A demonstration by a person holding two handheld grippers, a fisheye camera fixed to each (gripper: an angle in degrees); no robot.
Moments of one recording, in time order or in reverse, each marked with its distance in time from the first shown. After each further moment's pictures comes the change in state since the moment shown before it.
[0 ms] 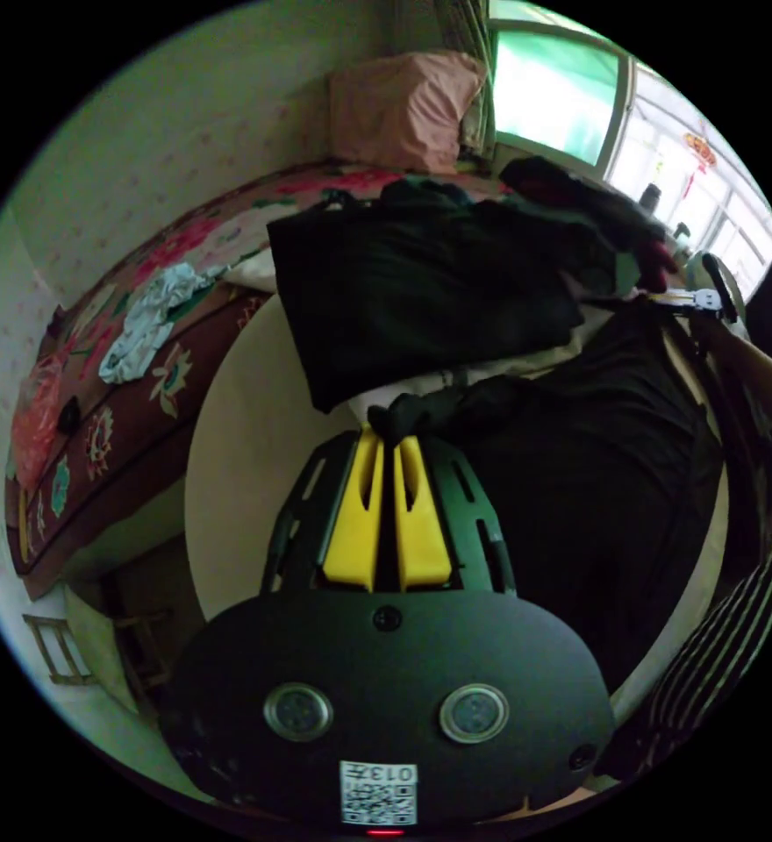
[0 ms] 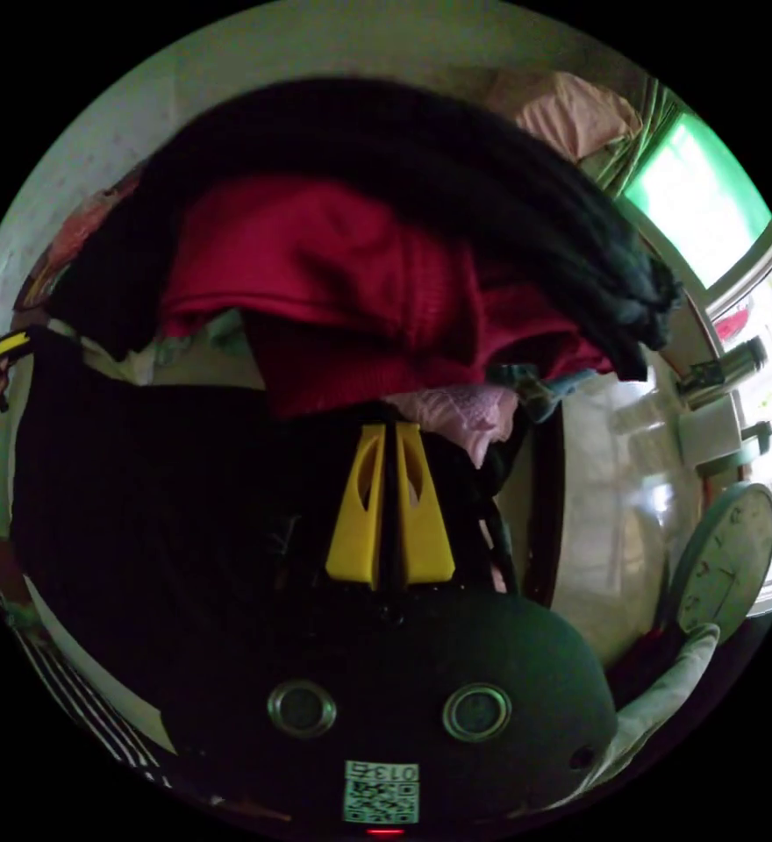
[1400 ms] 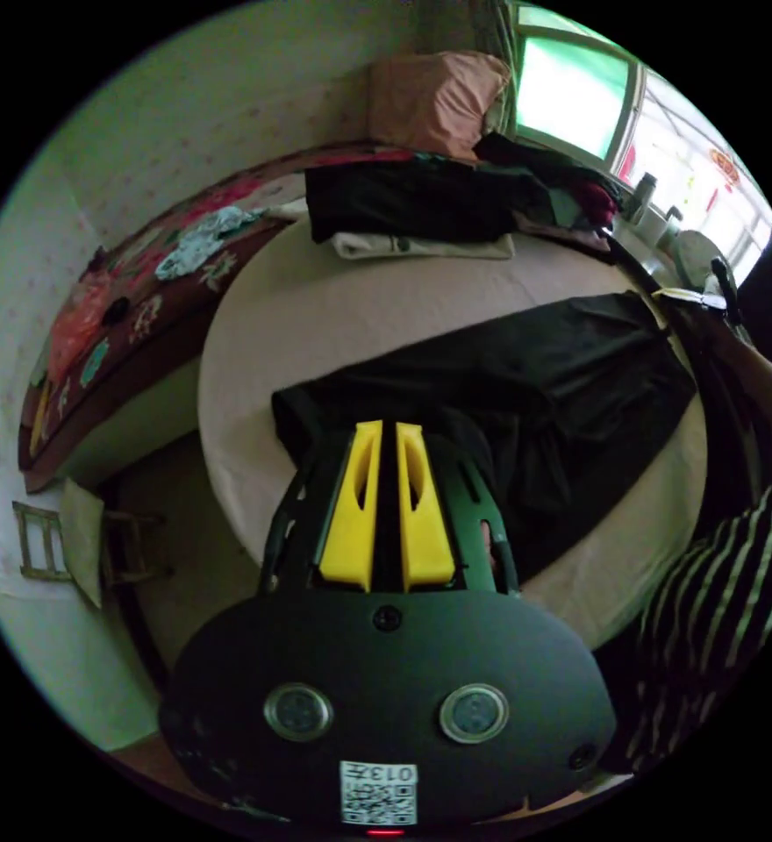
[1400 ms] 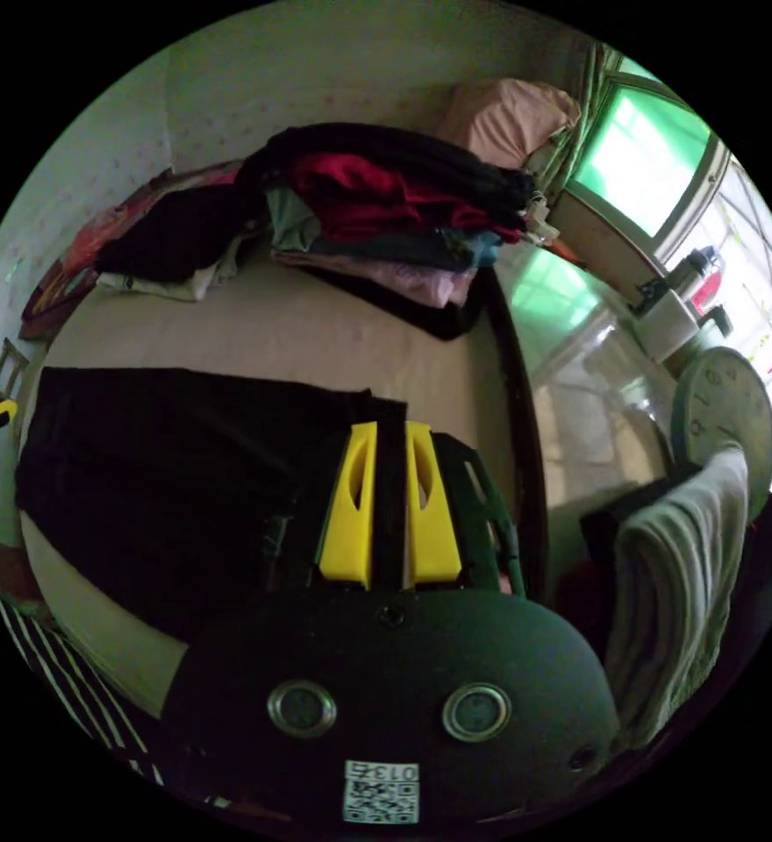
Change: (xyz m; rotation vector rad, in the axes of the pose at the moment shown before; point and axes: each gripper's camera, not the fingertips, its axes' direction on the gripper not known) left arm 0.102 0.200 -0.078 -0.065 -0.055 -0.124; right arm 0.022 0.144 -0.016 0.054 0.003 0.089
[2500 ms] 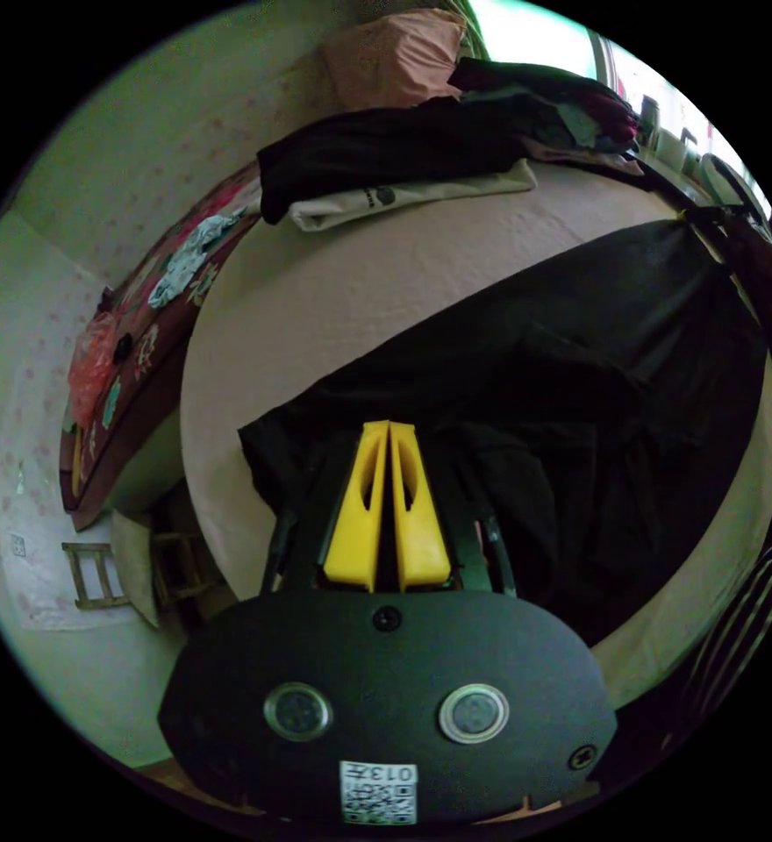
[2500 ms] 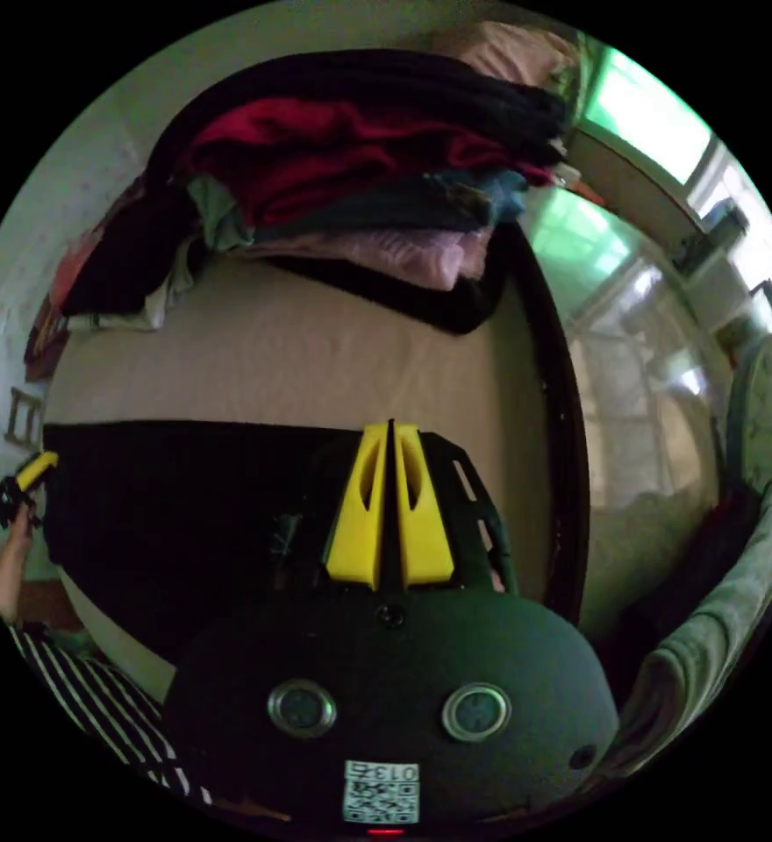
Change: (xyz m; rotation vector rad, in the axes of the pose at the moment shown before) left arm 0.044 0.012 0.076 -0.096 -0.181 0.127; right arm 0.028 -0.053 0.050 -0.147 -0.125 0.122
